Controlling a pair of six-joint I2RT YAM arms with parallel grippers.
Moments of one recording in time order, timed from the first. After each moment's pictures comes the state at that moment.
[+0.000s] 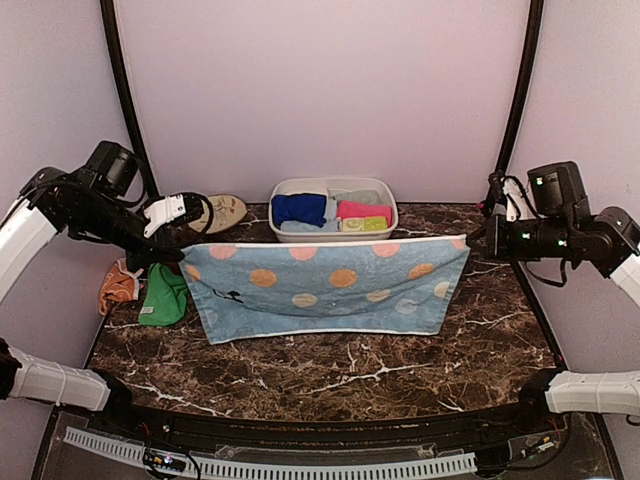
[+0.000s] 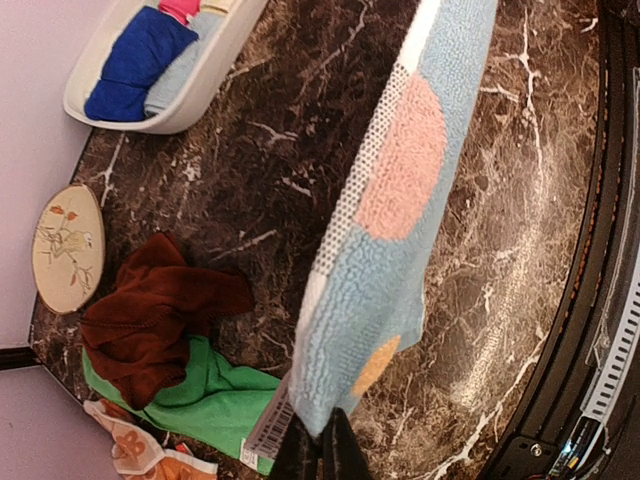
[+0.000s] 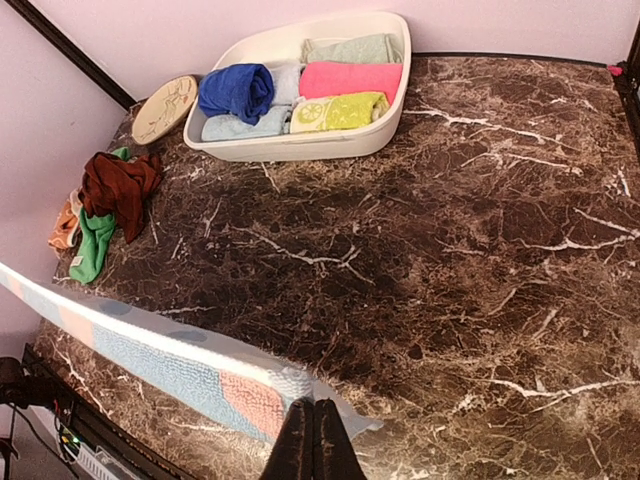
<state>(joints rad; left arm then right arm) -0.43 1.15 1.44 -1.26 0.20 0.69 0.55 0.91 1.15 -0.89 -0.01 0.45</state>
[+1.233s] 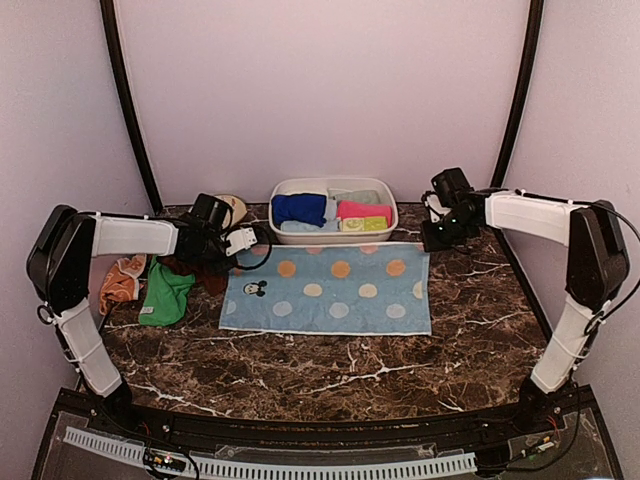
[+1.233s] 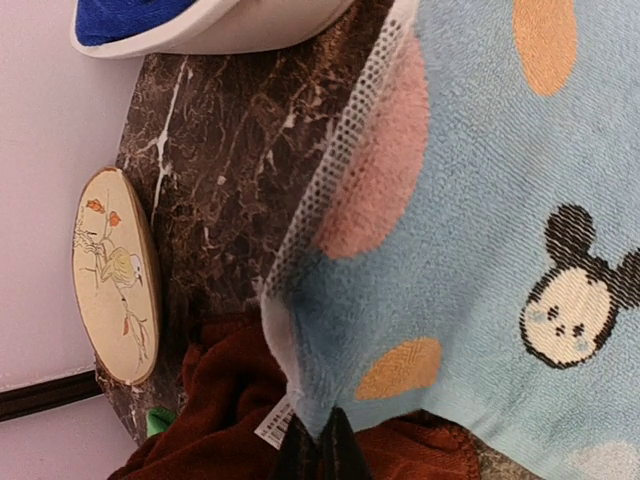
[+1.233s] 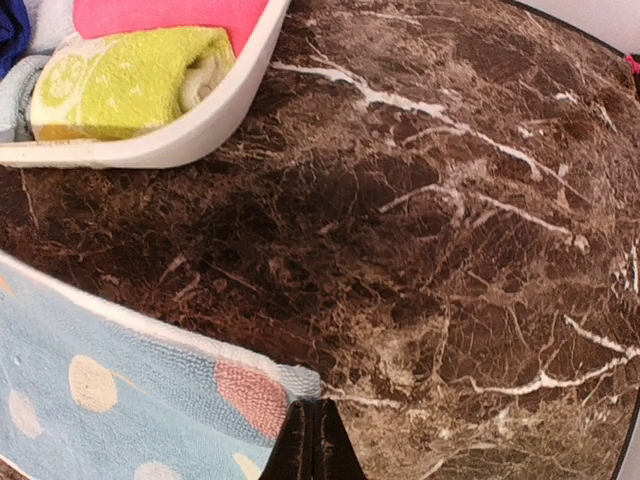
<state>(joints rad) -0.41 1.78 1.14 -0.23 -0.21 0.83 0.37 1.76 1.34 -0.56 0.09 0.15</state>
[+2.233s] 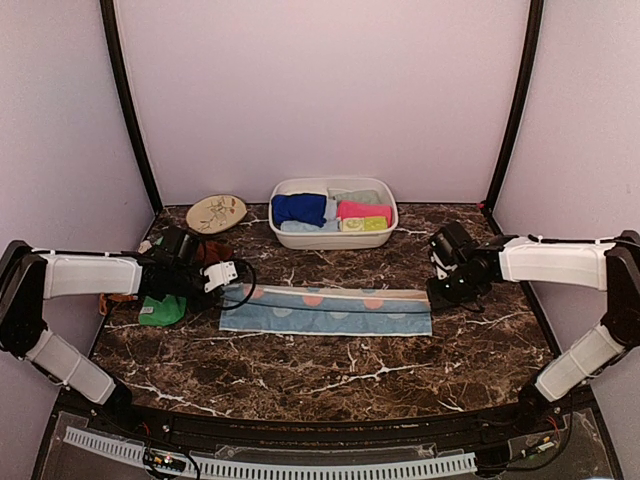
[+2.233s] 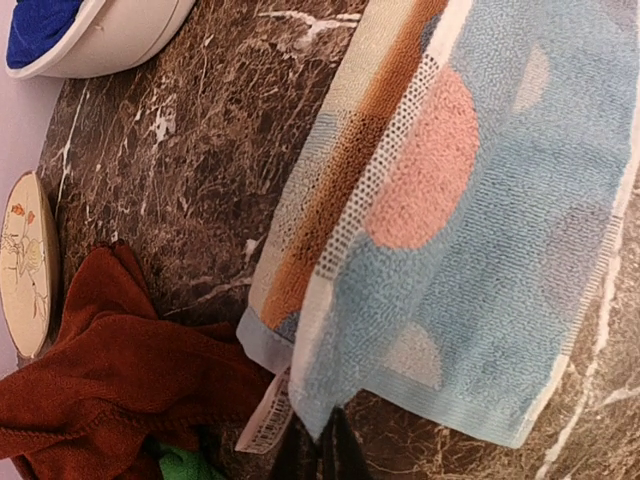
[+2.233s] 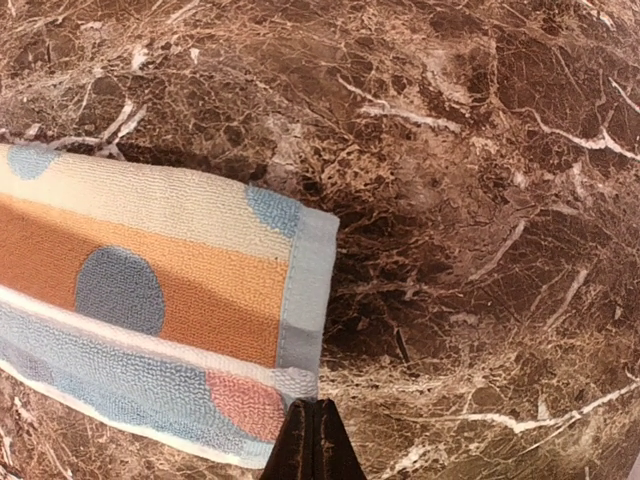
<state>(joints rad) -0.42 1.45 0.74 -0.21 0.01 0.81 0.57 1.47 0.88 -0.58 0.20 0.36</state>
